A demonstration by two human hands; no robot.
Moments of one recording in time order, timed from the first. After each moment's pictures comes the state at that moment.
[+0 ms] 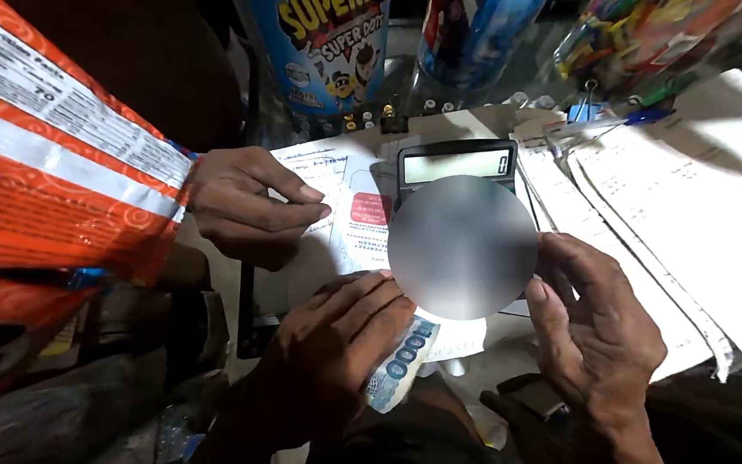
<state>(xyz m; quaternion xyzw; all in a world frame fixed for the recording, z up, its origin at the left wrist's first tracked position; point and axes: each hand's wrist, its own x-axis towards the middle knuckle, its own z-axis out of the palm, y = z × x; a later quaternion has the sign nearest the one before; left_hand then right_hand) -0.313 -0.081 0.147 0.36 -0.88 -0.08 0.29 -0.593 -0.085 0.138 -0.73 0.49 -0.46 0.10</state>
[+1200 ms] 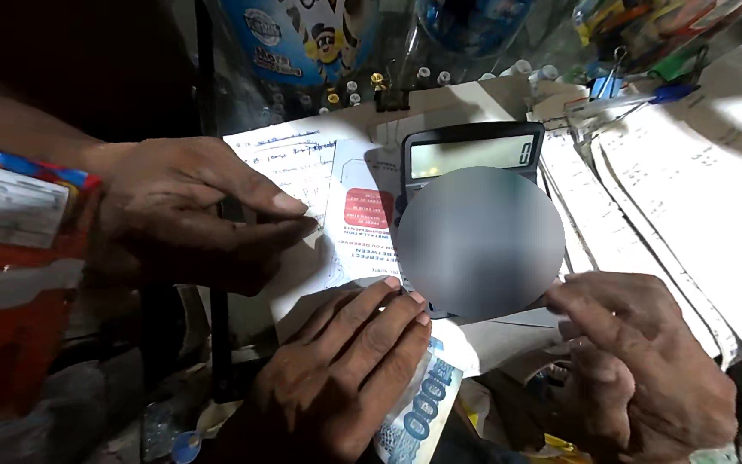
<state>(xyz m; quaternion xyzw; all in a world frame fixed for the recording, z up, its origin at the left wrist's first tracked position) -0.313 -0.084 0.135 0.35 -0.88 -0.07 0.30 -0.594 -0.075 0.153 -0.80 0.48 -0.37 0.03</state>
